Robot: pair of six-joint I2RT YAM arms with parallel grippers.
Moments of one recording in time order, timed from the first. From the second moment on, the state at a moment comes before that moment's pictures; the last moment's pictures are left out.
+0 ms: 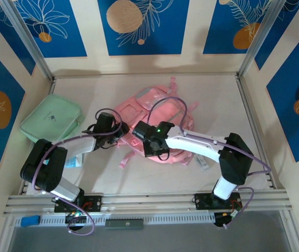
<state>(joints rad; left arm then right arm) -0.43 1.52 0.71 -0.01 0.12 -0.92 1.01 1.65 1.27 -0.99 0.16 0.82</state>
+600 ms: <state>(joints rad) -0.59 1.19 0.61 -0.06 0.10 -1.12 1.00 1.59 1.19 -0.84 0.06 0.72</state>
